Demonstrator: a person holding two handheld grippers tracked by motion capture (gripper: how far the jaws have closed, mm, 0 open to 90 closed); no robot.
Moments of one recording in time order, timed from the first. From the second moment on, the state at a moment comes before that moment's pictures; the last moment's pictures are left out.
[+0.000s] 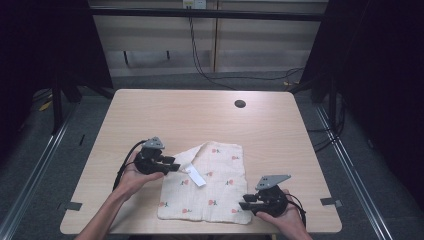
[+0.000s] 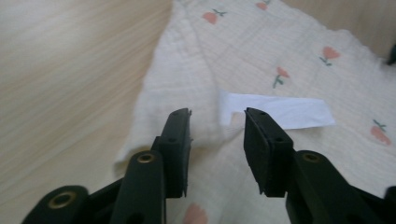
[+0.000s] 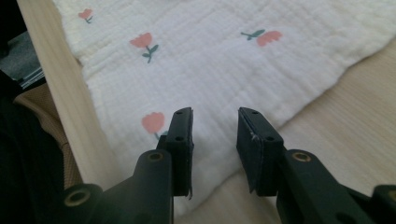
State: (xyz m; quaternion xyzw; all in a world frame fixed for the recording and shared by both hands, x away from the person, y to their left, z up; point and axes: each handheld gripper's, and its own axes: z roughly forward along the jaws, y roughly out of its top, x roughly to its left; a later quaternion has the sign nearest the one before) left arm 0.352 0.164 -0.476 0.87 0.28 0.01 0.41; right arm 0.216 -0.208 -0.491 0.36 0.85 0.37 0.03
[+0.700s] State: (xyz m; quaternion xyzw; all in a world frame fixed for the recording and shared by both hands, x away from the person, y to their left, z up) left arm 0.366 0.152 -0.489 0.87 0.29 0.02 0.39; right arm 0.218 -0.209 -0.494 0.35 0.86 0.37 0.04
